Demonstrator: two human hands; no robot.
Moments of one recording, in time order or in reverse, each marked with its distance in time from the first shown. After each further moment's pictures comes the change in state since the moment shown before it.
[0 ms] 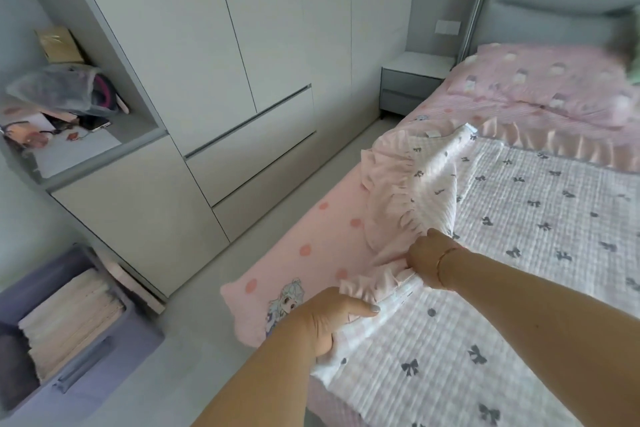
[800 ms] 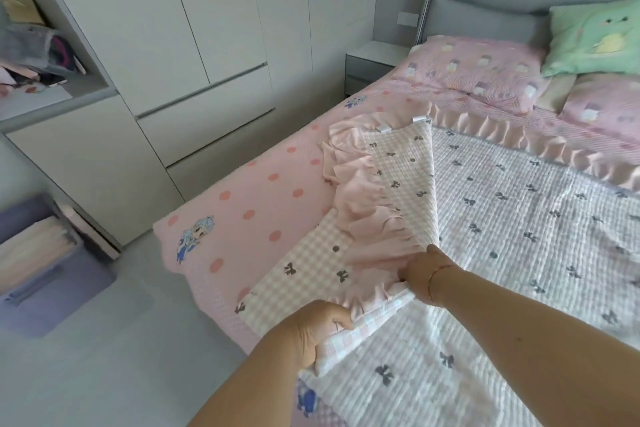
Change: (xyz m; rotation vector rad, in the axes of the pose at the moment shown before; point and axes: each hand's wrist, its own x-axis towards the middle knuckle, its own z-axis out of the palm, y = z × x) left_hand -0.047 -0.122 0.314 -0.017 0.055 -0.151; right_hand -0.274 0.047 0.204 0.237 -0.078 0.093
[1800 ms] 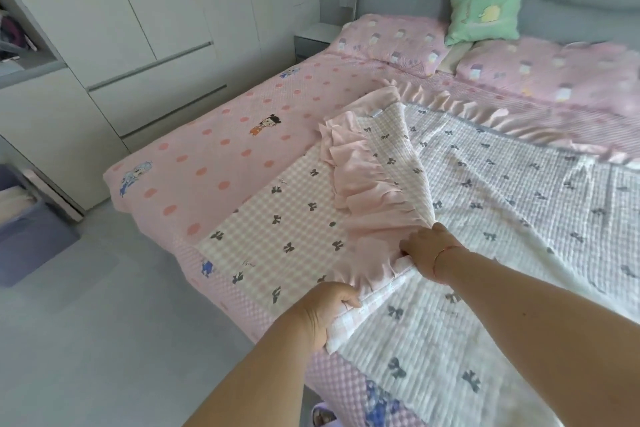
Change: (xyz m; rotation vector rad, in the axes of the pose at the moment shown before) left_hand -0.089 -0.184 0.355 -0.037 0.031 0.041; right_hand -0.326 0.105 0.227 0.098 0.131 0.115
